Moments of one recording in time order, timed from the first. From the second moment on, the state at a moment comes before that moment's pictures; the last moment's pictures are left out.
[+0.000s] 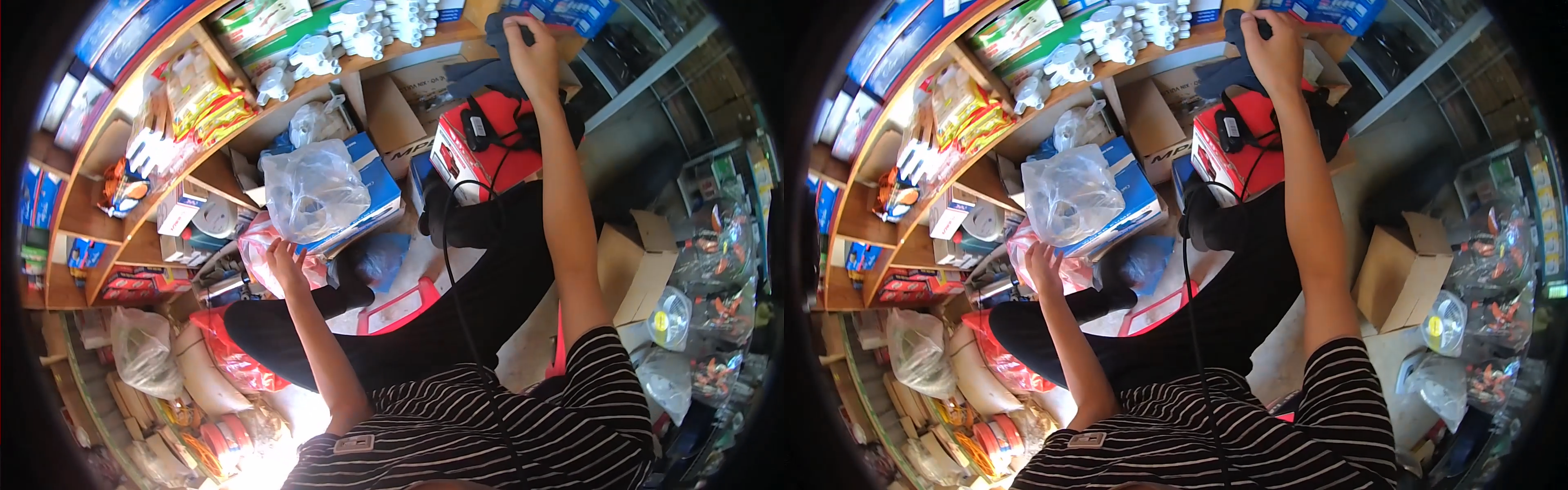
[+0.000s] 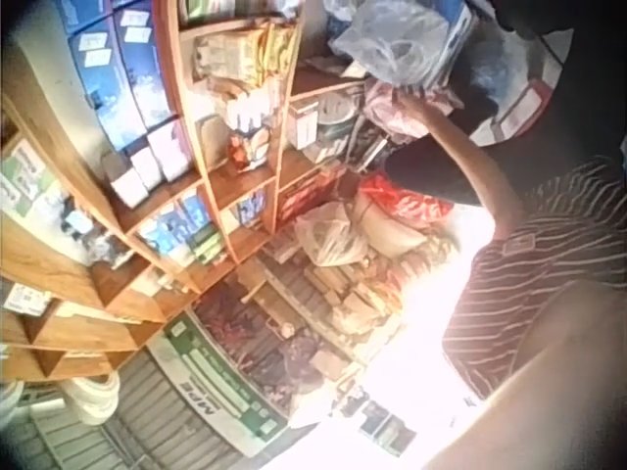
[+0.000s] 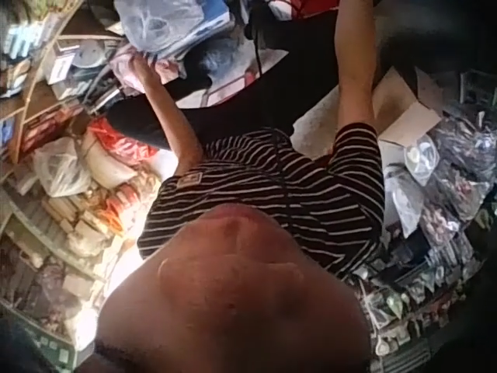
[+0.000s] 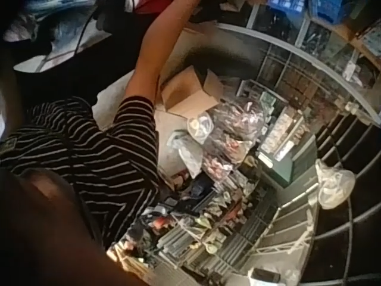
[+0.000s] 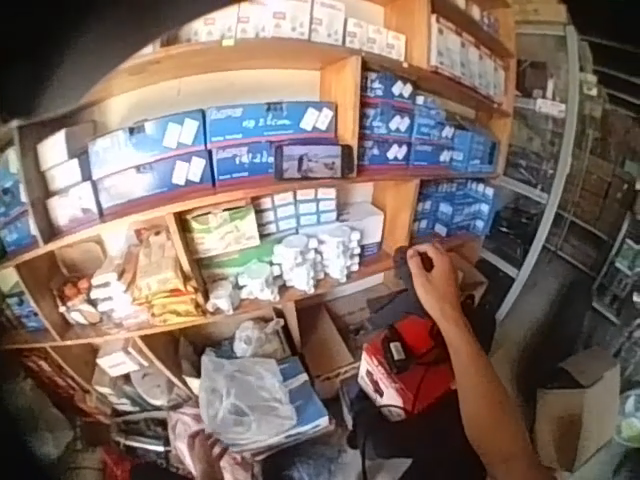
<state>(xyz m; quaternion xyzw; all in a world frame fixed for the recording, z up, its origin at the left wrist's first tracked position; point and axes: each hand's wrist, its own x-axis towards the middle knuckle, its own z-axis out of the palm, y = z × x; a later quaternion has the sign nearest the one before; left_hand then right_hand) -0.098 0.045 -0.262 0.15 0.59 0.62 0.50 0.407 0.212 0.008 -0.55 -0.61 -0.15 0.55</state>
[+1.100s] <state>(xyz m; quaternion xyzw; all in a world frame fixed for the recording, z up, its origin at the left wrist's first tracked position) -0.081 0.105 -0.135 0.52 0.51 0.50 0.46 0.158 0.172 -0.159 -0.51 -0.85 0.03 -0.13</state>
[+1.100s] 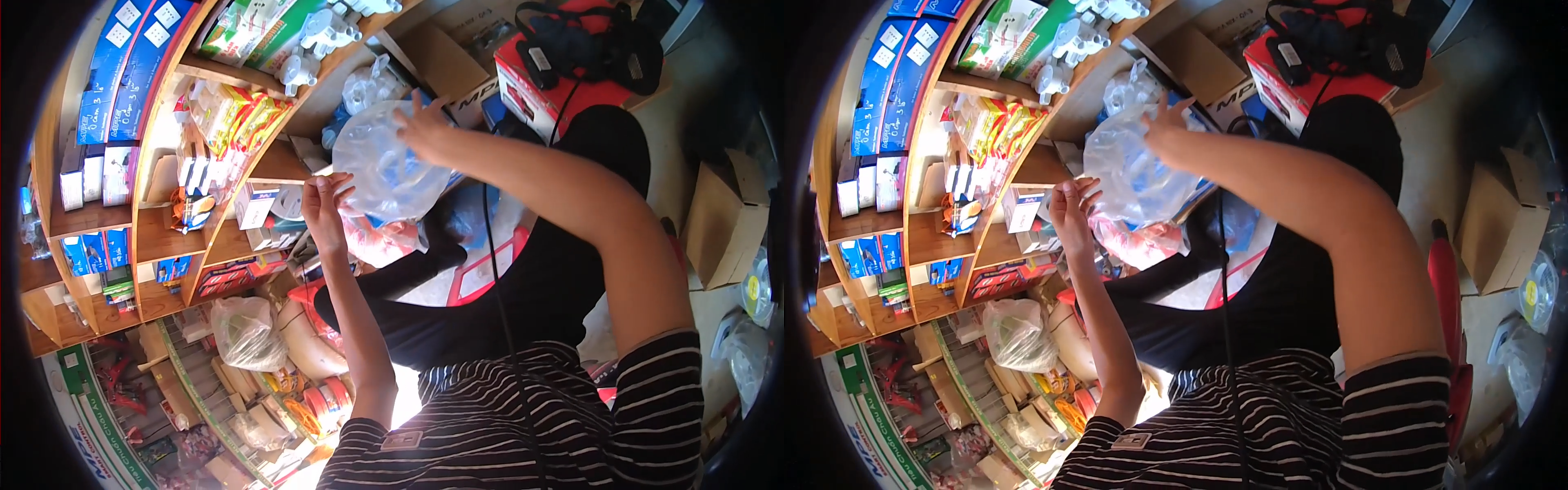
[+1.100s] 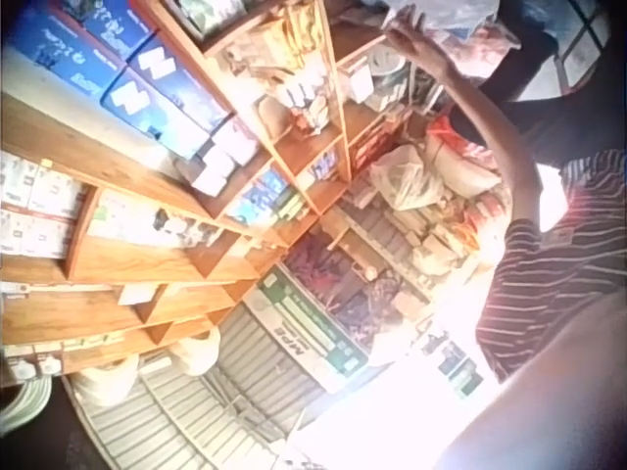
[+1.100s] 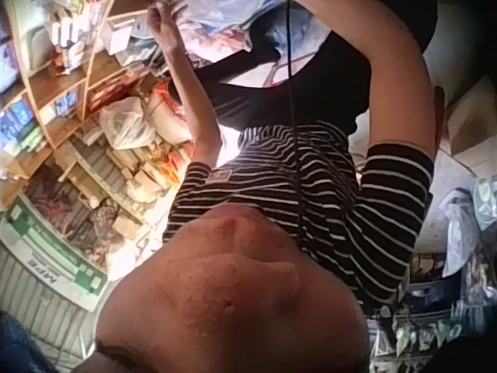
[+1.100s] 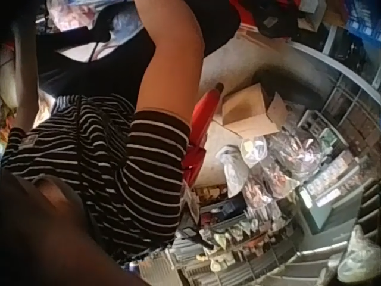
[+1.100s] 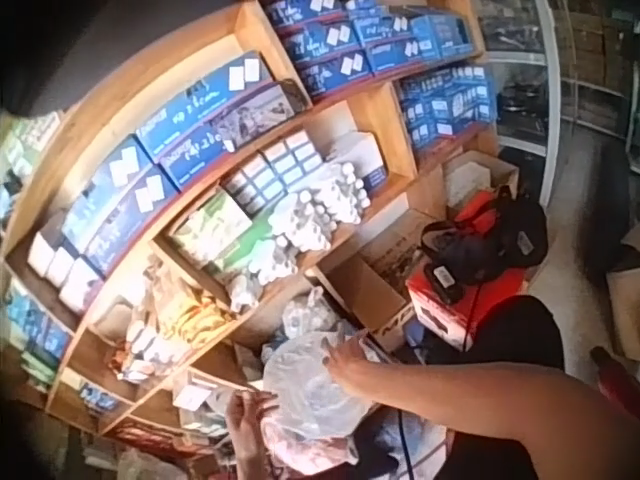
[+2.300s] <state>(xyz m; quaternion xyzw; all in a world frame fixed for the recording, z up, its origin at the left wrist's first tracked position) -0.032 0.085 -0.027 0.40 0.47 0.65 0.44 0.274 0.199 -0.029 -0.42 -0.84 -0.01 0.33</state>
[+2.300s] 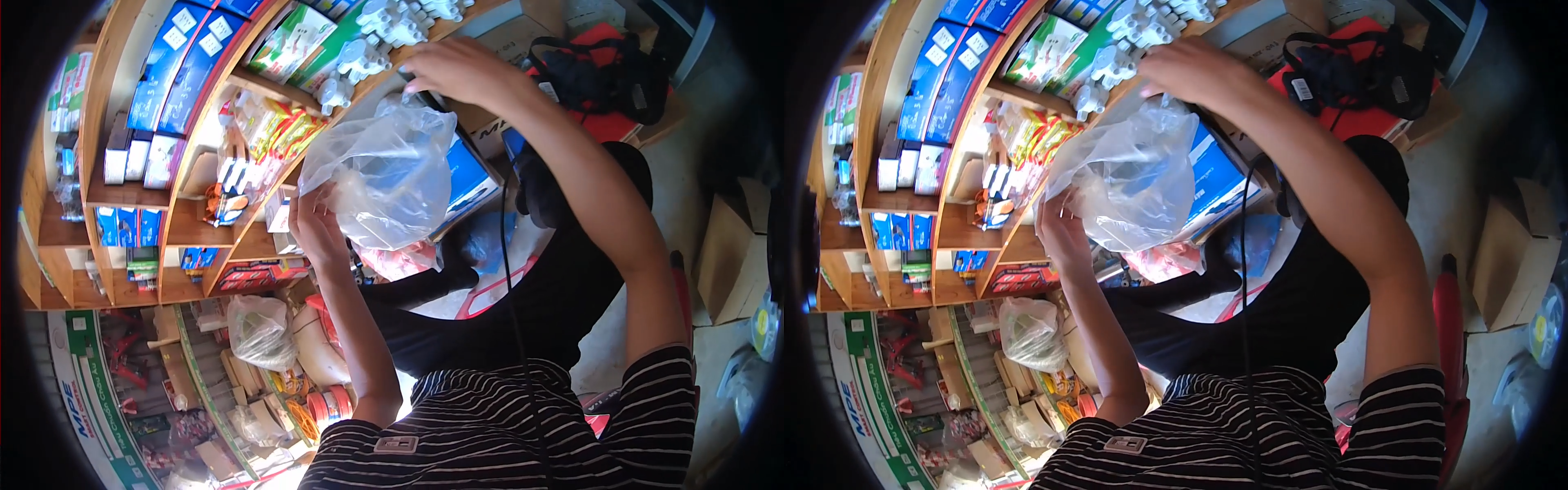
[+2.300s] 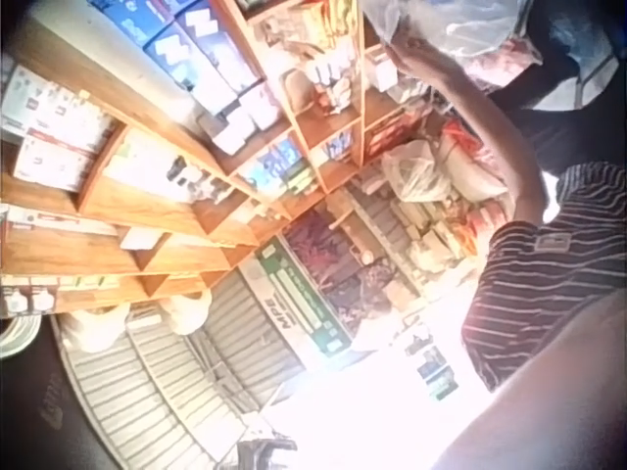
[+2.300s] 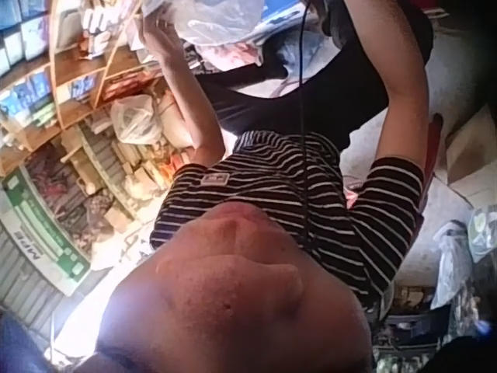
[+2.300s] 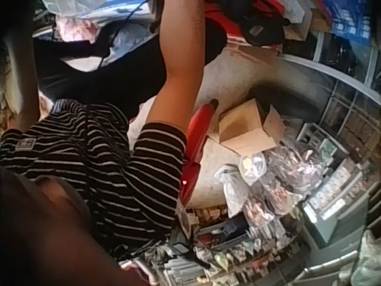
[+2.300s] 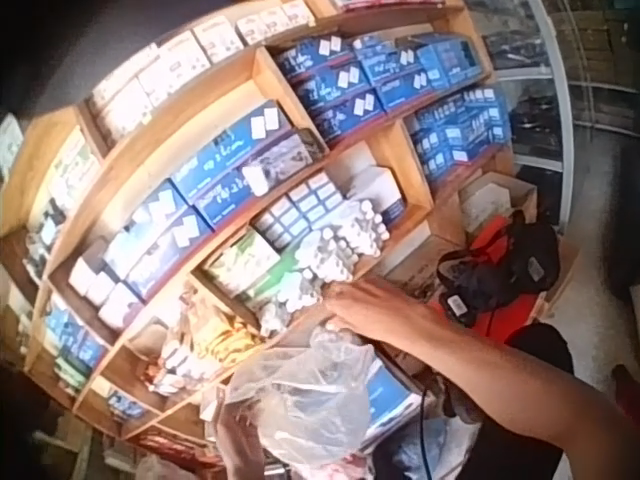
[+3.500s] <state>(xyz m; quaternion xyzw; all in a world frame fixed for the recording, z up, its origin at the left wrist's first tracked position) -0.014 0.061 0.005 0.38 0.55 0.70 0.24 0.198 0.123 0.020 -0.12 -0.67 0.67 0.29</state>
